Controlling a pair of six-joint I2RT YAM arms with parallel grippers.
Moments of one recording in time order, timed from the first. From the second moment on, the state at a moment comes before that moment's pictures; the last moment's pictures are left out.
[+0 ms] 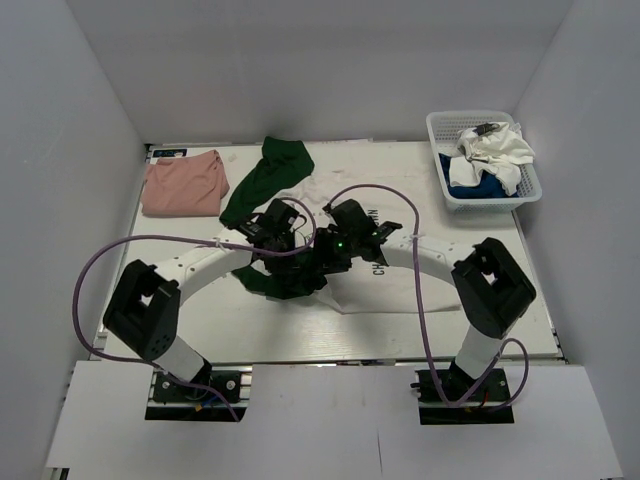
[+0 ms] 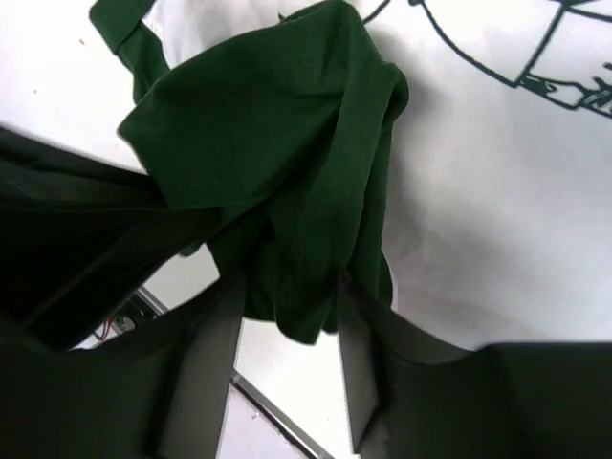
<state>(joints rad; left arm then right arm) -0.63 1.56 1.06 -0.61 -0.02 -0.61 0.77 1.72 1.10 -0.24 -0.32 0.66</state>
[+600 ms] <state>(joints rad) -0.63 1.33 1.09 -0.72 -0.04 -0.63 0.80 1.63 1.13 -0.37 -0.32 0.59</state>
